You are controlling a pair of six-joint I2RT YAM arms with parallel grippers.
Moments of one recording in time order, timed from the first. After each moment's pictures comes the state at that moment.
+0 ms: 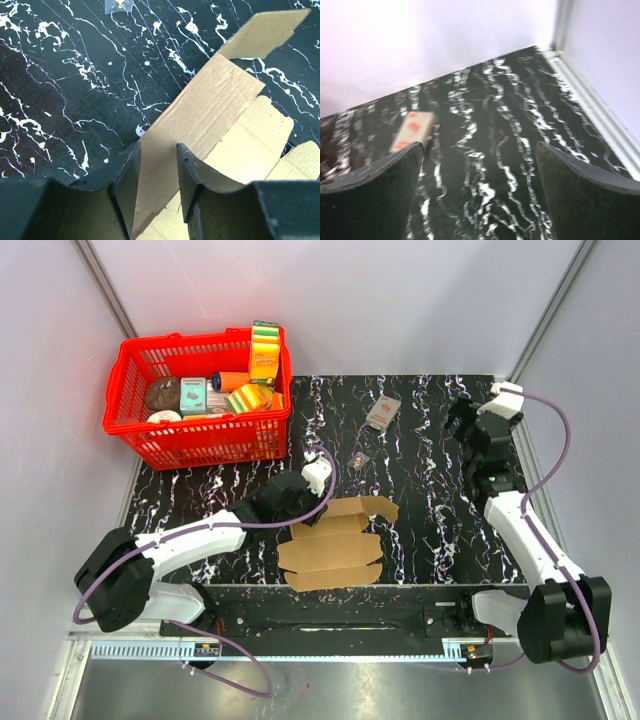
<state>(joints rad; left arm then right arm) -0.84 1.31 0.72 0.01 -0.05 -0.10 0.14 1.17 0.80 0.25 0.44 0.23</state>
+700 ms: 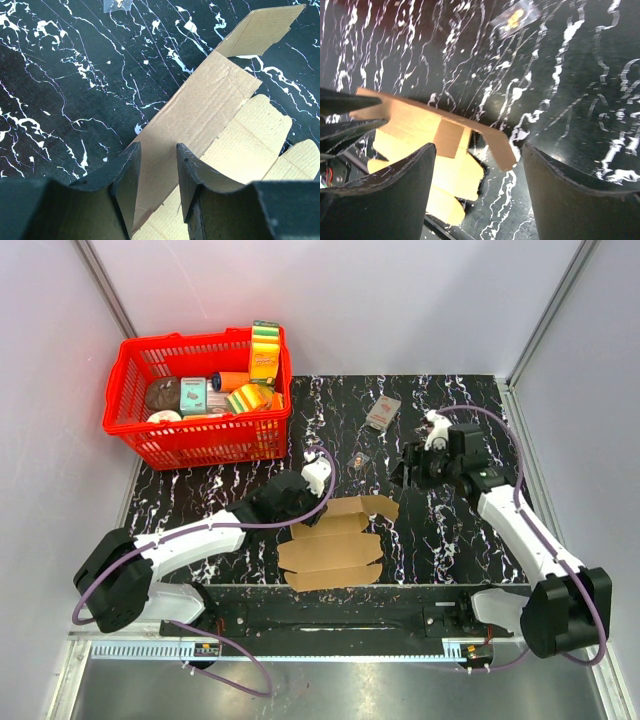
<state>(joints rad) -0.85 1.30 0.72 0.00 -0.05 -0.11 0.20 1.18 0.91 -0.40 -0.42 0.23</state>
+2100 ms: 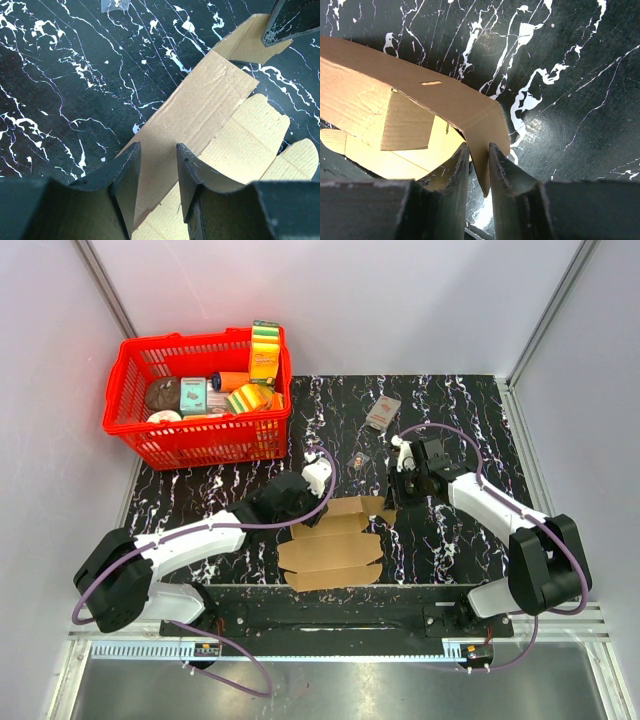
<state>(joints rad) -0.85 1.30 0.72 0.00 -0.05 -0.11 0.36 1.43 0.89 -0.47 -0.35 0.19</state>
